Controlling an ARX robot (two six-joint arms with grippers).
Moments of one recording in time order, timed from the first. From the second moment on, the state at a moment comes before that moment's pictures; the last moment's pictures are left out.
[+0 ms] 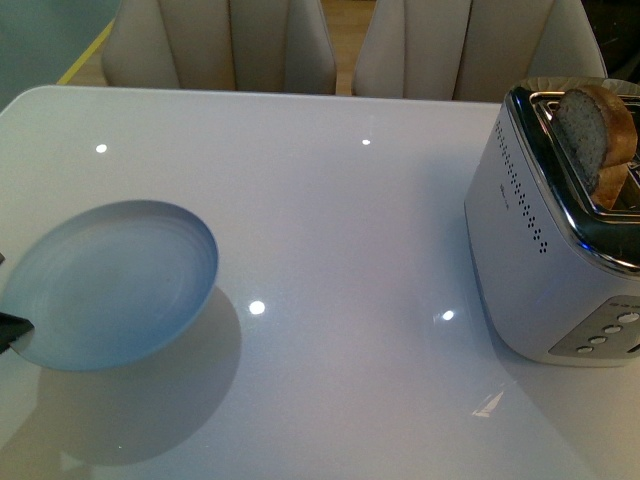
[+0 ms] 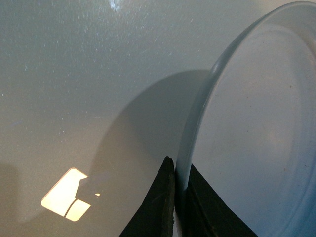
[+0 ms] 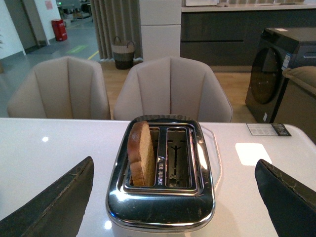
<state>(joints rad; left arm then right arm) 0.21 2.12 0.50 0.64 0.31 -0.63 0.00 0.01 0.02 0.00 0.00 0.00</state>
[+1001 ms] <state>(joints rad) 0.16 2.33 0.57 0.76 0.23 -0.64 0.00 0.01 0.02 0.00 0.00 0.00</state>
